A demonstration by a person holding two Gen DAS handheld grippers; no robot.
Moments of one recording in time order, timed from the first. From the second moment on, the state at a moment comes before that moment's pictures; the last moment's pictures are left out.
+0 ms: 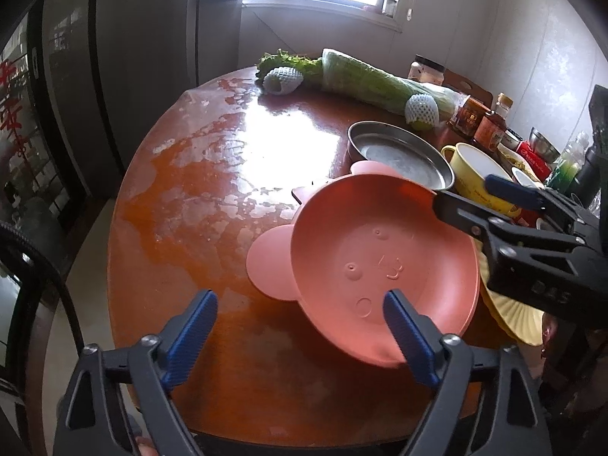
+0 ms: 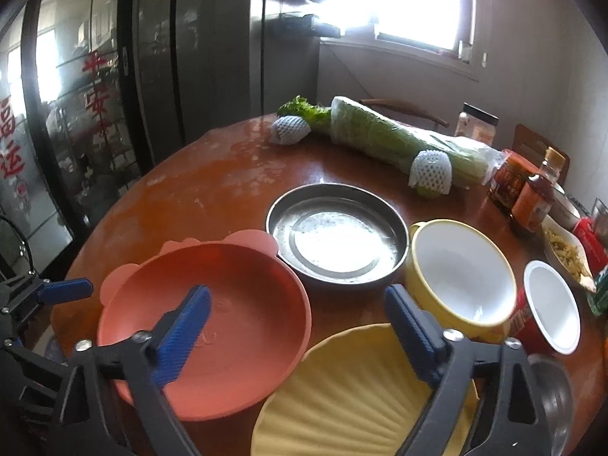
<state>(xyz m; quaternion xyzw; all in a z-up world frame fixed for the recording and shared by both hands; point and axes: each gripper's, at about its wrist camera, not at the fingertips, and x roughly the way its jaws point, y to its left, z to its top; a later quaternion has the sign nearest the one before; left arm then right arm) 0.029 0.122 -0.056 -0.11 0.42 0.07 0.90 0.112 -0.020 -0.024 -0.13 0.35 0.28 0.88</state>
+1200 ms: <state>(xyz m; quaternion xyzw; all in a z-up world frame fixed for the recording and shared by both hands) 0.037 0.171 -0.037 -0.12 0.39 0.11 0.91 0.104 0.028 -0.024 -0.14 0.37 0.34 0.85</state>
